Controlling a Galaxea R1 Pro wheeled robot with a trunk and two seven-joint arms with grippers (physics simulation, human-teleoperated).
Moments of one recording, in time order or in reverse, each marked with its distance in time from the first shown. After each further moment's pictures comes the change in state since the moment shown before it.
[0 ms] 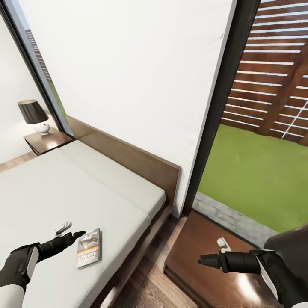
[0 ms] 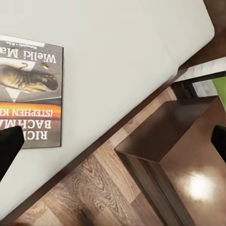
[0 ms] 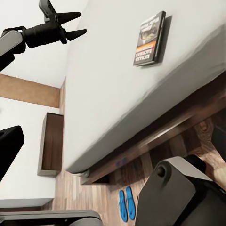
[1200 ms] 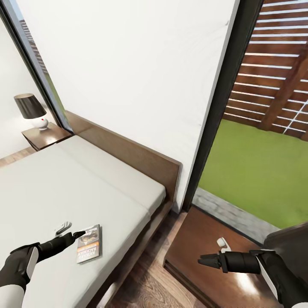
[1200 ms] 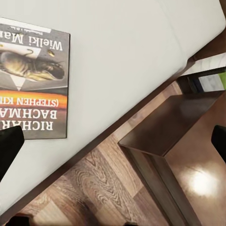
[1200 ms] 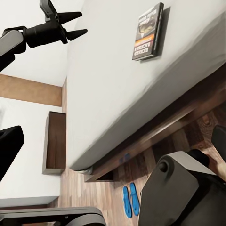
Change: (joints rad) left arm 0.000 0.000 0.002 0.000 0.000 0.002 0.000; right arm 0.000 0.000 0.001 -0.001 0.000 0.000 0.003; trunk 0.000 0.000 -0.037
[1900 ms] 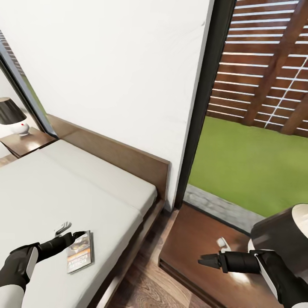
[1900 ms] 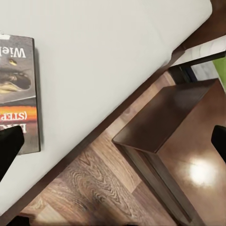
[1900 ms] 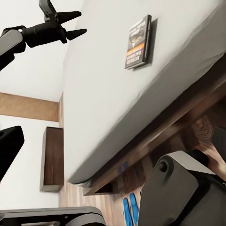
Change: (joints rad) left arm 0.000 0.001 0.002 0.000 0.000 0.001 0.000; right arm 0.000 0.000 0.000 0.000 0.001 0.000 -0.001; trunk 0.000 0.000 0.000
